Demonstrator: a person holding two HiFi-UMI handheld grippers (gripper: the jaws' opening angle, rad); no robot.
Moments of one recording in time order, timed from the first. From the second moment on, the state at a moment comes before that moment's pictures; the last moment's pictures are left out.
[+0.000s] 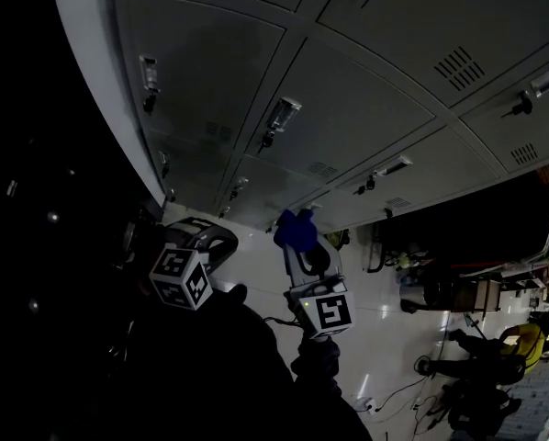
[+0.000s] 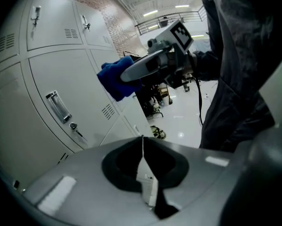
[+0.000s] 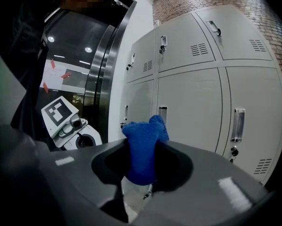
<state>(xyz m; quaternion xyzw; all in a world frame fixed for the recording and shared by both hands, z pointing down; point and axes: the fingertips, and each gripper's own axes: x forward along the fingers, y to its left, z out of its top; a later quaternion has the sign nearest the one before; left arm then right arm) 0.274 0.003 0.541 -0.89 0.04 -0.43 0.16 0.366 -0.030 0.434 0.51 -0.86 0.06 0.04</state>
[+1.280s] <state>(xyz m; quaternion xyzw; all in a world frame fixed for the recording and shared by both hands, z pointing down) 0.303 0.000 0.538 -0.88 0.05 -0.44 0.16 0.394 -0.037 0.431 0.51 -0.86 0.06 0.02</state>
